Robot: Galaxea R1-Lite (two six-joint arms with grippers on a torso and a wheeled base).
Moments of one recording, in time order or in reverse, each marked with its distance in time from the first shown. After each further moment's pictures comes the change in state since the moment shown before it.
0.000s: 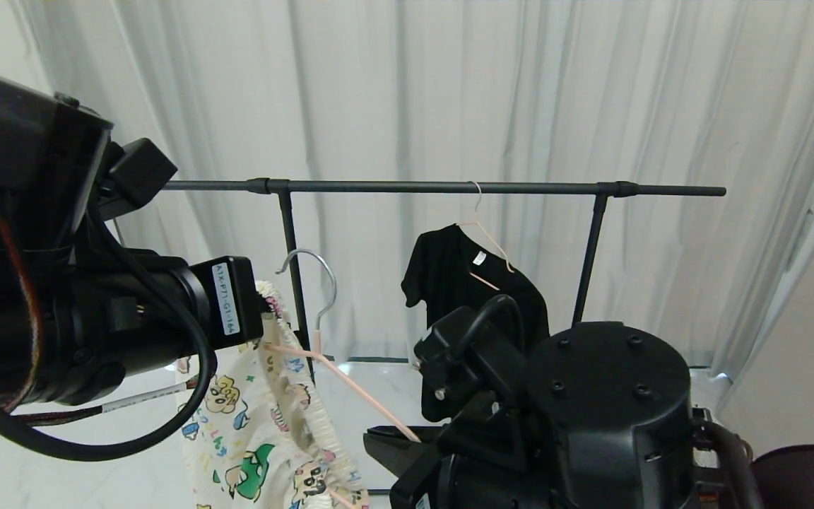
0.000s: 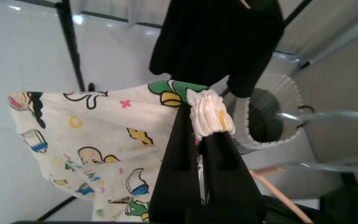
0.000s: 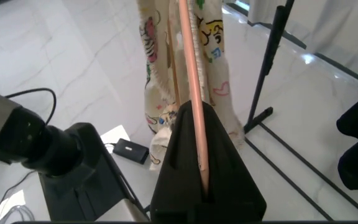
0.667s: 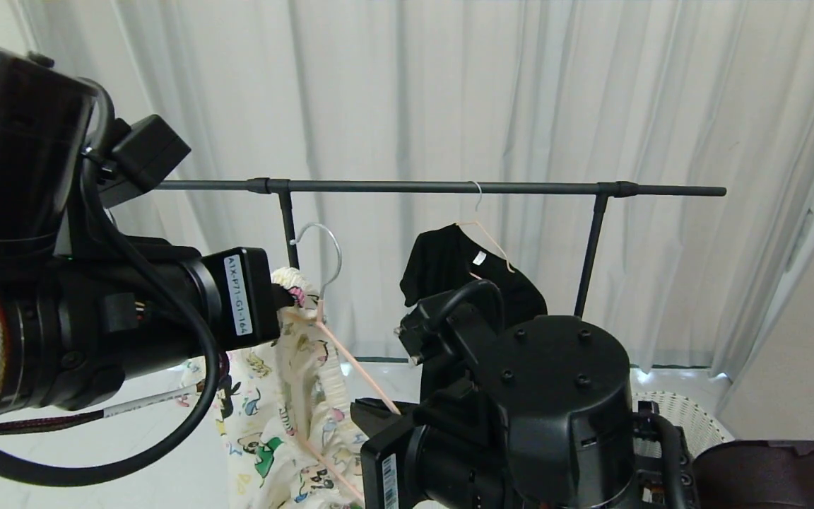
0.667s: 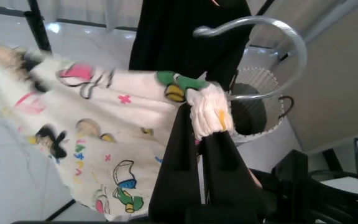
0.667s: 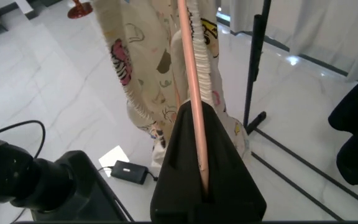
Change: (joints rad) left arm -0.077 0.004 -0.039 0.000 0.003 0.007; right arm 0.001 0.071 -0.058 -0.055 -0.103 0.076
